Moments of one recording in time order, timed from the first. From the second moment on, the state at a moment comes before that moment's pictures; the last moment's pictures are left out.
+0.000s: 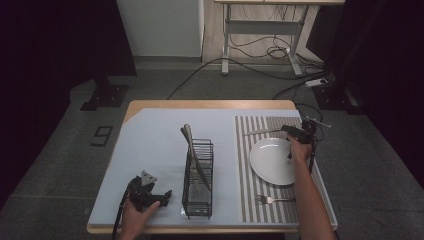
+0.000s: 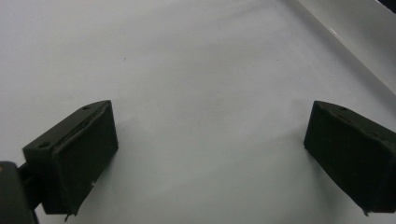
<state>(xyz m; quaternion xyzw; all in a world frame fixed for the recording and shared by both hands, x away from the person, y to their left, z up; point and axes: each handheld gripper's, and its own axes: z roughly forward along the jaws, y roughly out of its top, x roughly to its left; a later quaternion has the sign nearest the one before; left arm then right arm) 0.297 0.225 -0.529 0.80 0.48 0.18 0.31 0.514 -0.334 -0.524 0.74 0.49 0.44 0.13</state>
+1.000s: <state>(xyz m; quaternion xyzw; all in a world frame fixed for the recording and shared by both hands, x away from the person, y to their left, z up) 0.297 0.226 -0.529 0.80 0.48 0.18 0.31 0.566 -0.290 -0.511 0.67 0.63 0.37 0.16</state>
